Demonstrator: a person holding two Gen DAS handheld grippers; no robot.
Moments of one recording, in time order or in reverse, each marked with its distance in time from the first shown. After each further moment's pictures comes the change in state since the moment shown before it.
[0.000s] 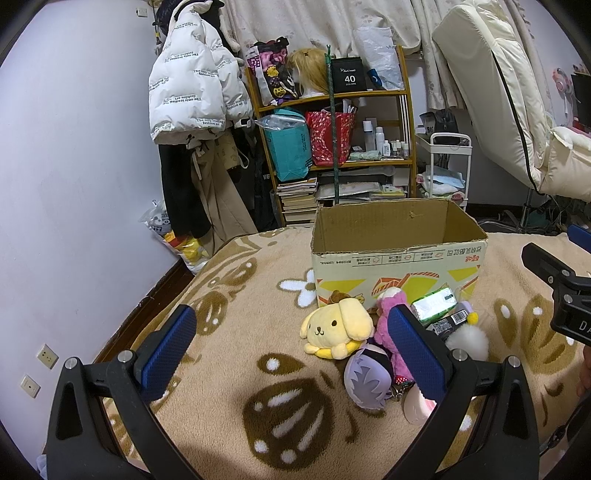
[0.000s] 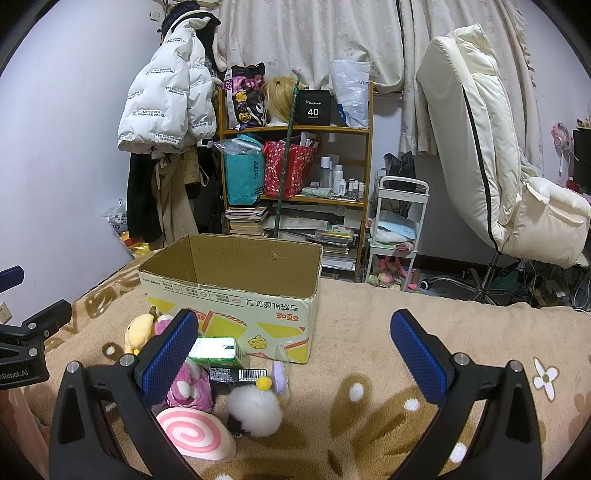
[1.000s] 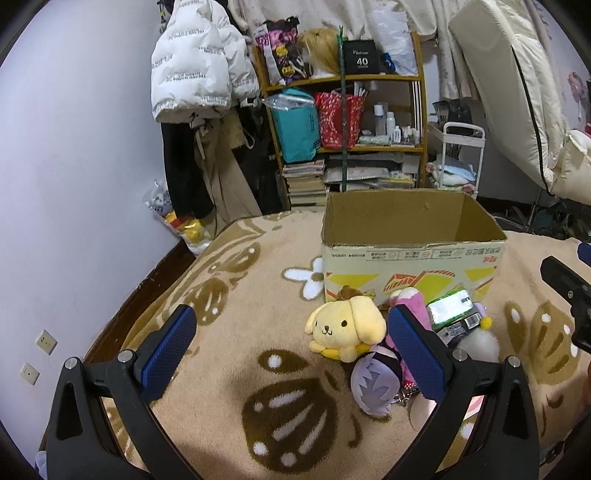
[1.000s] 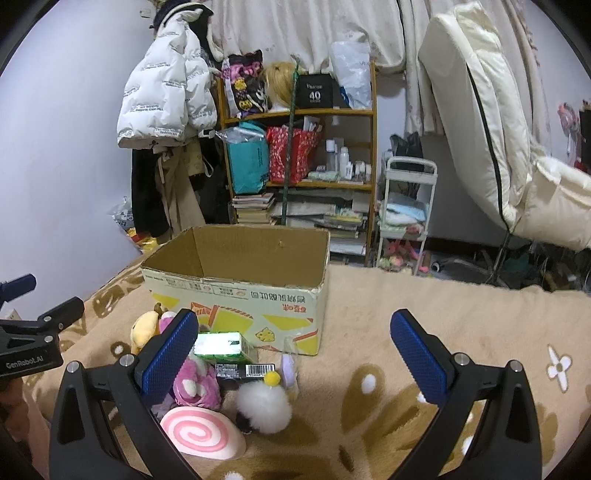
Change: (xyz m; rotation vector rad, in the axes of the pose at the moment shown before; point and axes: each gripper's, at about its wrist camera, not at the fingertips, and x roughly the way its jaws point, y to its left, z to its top) left arm 0.033 0.017 0.002 -0.030 0.090 0.009; right arm 0.020 -0.007 -0.002 0.064 0.087 0.054
